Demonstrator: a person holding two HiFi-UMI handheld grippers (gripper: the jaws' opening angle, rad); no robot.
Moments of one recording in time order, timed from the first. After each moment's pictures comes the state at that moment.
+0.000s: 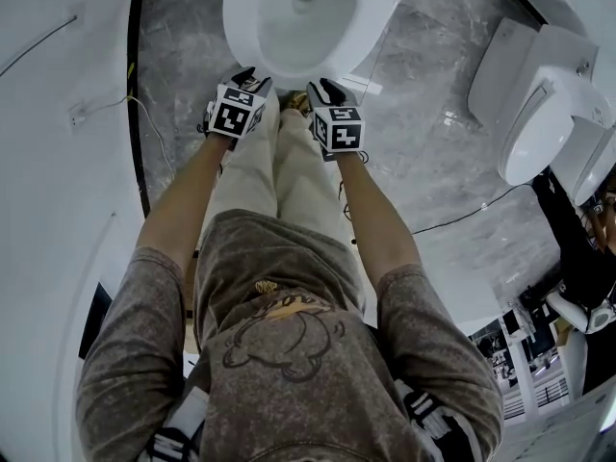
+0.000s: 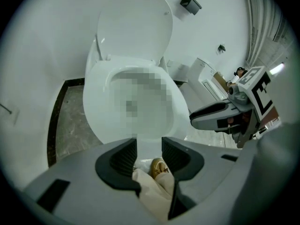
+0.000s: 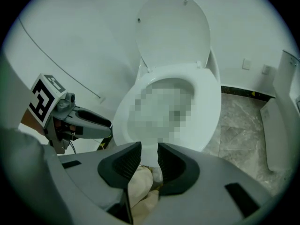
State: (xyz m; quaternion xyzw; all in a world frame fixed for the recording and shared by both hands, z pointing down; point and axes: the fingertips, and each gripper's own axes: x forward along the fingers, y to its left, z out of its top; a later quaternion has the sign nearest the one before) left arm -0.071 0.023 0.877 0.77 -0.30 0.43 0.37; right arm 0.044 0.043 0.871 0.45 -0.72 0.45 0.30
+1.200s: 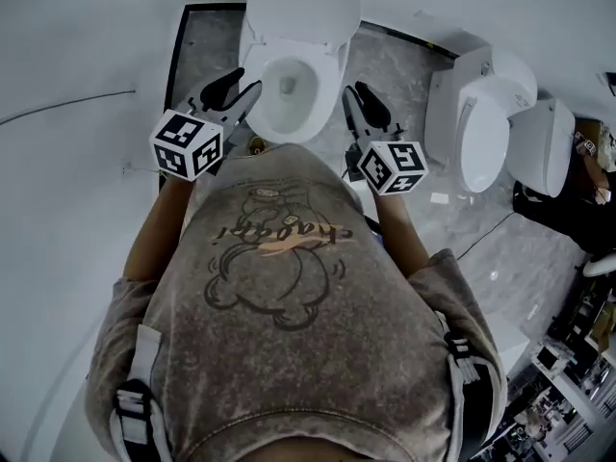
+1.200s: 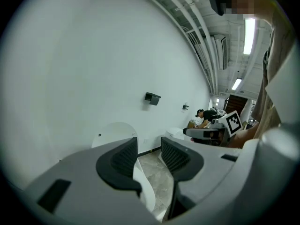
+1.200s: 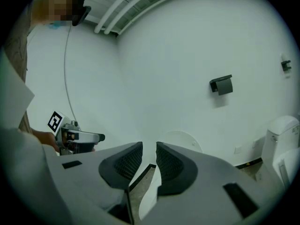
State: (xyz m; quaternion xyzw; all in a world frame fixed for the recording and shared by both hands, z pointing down) left arm -0.074 -0.060 0.354 0.93 -0.29 0.13 0.18; right arm 0.103 -0.024 0.362 0.56 -0.81 0.19 0.02
